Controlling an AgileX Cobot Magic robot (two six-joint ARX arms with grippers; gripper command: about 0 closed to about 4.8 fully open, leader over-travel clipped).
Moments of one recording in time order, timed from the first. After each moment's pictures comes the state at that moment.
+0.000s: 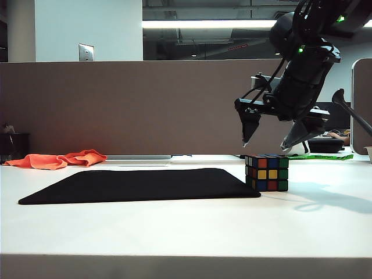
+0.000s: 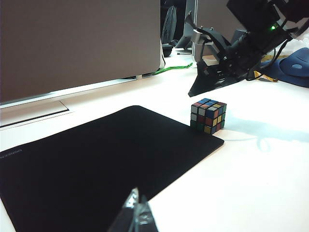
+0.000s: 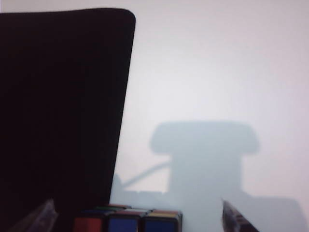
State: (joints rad) left arm 0.02 0.00 0.00 0.06 0.69 0.05; right arm 0.32 1.78 1.23 -0.19 0.00 0.18
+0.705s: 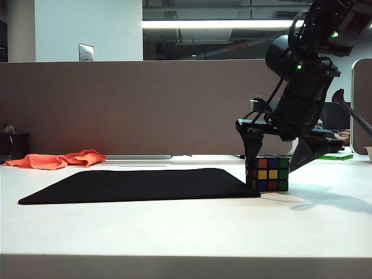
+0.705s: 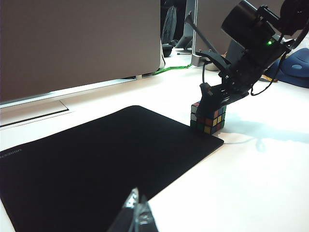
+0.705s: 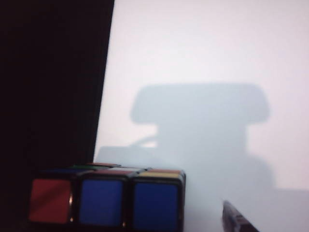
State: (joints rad) left arm 0.02 0.00 0.00 0.06 0.69 0.05; right arm 0.32 1.84 1.23 -0.29 -0.02 0.18
